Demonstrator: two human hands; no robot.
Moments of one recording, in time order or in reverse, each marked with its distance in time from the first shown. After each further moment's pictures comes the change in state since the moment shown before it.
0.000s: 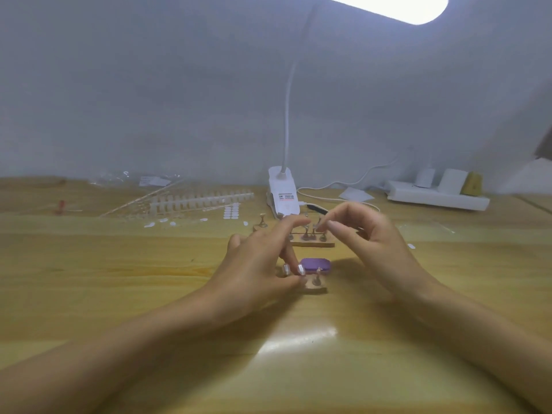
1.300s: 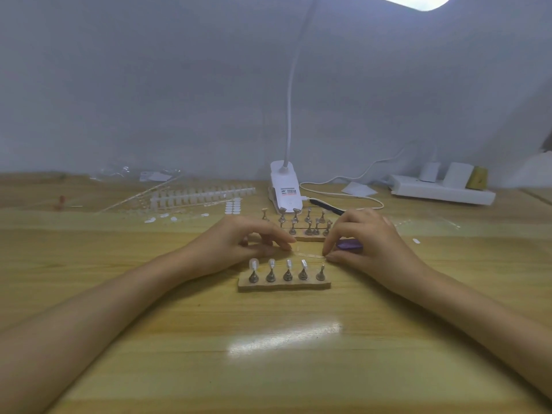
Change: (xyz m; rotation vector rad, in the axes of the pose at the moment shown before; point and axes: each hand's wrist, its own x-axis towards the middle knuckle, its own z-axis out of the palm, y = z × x) left_hand 0.026 -0.063 -0.023 -0.225 -0.200 0.178; right_hand 0.004 0.028 -0.009 -0.614 -0.202 -0.117
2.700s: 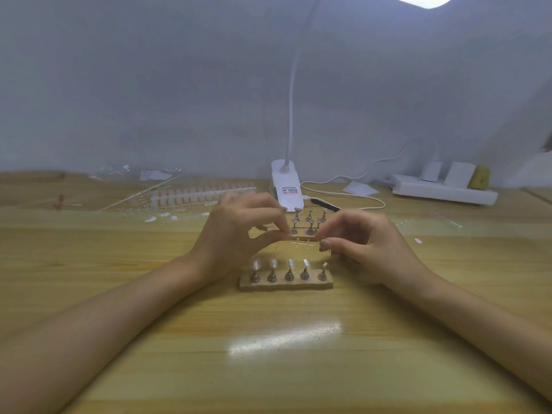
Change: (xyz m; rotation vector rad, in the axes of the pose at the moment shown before) left_hand 0.005 0.013 0.007 0.450 0.395 0.319; right_hand 0.001 -0.021 -0.001 0.675 0.056 0.130
